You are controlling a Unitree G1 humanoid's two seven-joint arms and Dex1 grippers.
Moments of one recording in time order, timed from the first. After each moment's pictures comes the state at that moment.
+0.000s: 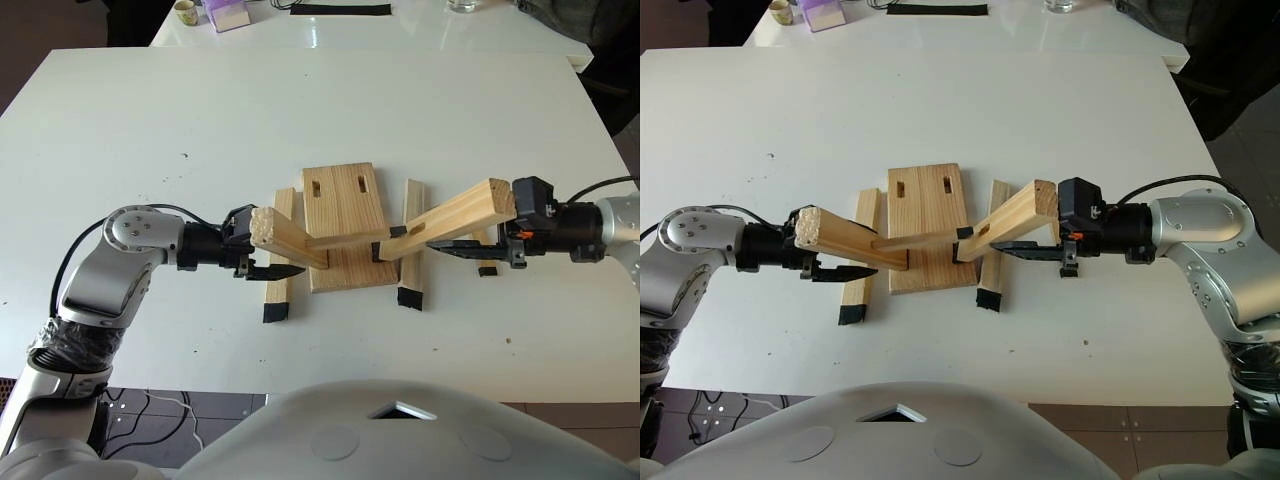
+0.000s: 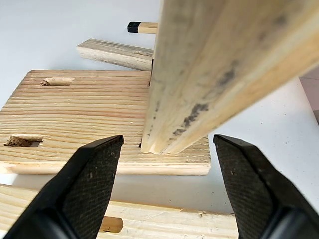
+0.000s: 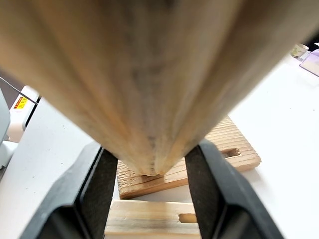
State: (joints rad) left arm -0.09 0.83 -0.12 -0.28 -0.41 0.36 -1.25; right arm -0.08 -0.97 -0.01 -0.46 0.65 0.40 1.13
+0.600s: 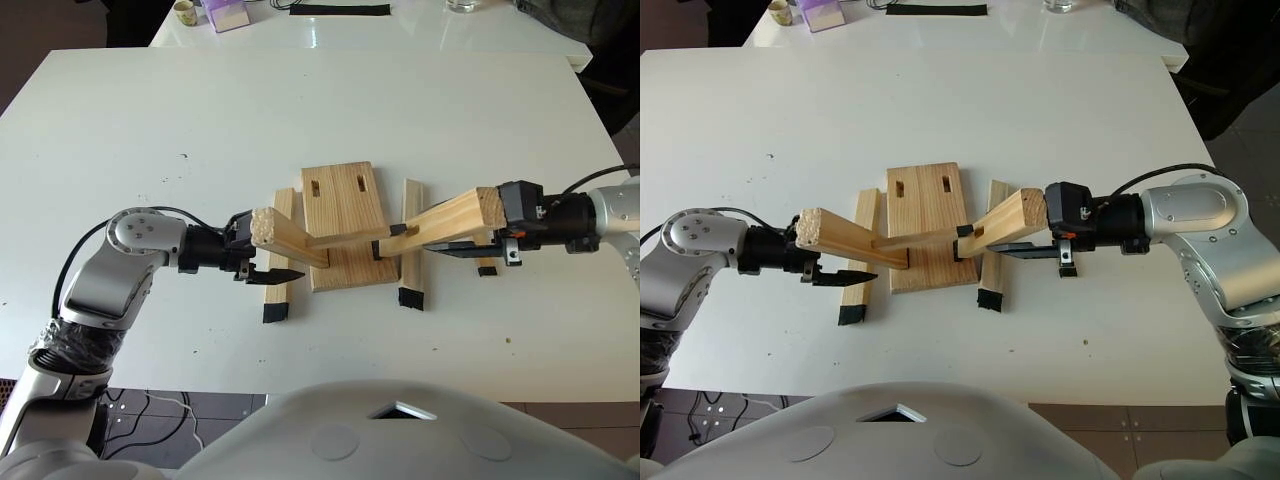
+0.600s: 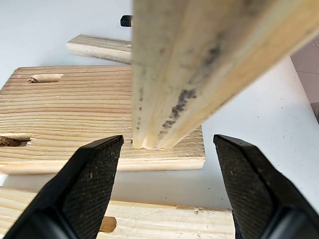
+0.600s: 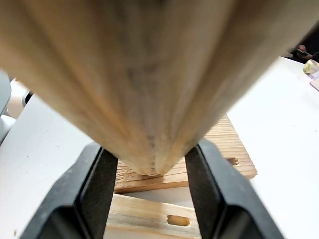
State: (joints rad) left arm -0.07 0.83 -0.13 -0.28 -0.39 0.34 -1.26; right arm -0.16 -0.99 0.07 -0.43 0.56 0.29 1.22
